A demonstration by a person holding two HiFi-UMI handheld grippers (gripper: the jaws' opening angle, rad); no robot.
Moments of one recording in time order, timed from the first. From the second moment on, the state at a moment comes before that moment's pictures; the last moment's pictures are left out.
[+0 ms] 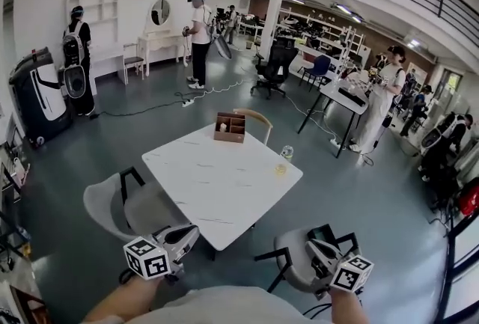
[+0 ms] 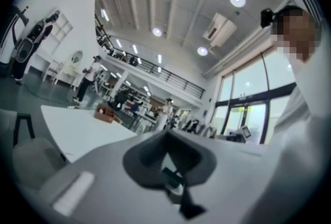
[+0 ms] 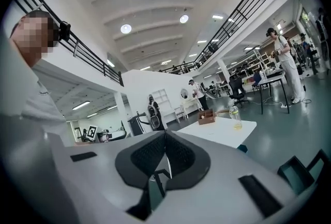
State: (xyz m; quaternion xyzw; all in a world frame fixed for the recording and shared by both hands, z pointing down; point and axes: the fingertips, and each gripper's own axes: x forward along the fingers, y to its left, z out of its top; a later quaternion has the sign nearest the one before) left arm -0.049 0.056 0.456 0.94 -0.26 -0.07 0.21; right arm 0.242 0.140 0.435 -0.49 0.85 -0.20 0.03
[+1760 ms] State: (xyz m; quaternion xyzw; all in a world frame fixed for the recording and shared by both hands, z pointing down) left arm -0.061 -0.185 0.483 0.92 -0.32 -0.01 0.21; right arm 0.245 -0.168 0.493 -0.43 0.86 -0.26 0.02
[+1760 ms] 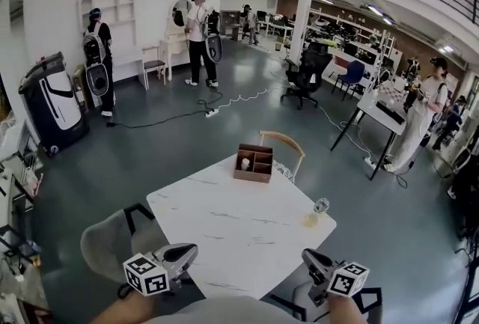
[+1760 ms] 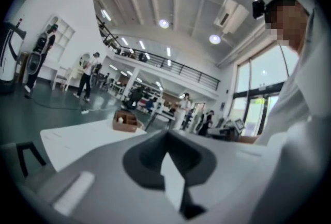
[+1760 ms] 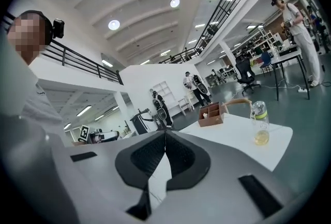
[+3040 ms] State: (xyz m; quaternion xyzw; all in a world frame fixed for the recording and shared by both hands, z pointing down) left arm -0.013 -0.434 0.574 0.95 -0.25 0.16 0.14; right arm 0.174 -0.354 0.577 -0.41 0.87 -0.26 -0.06
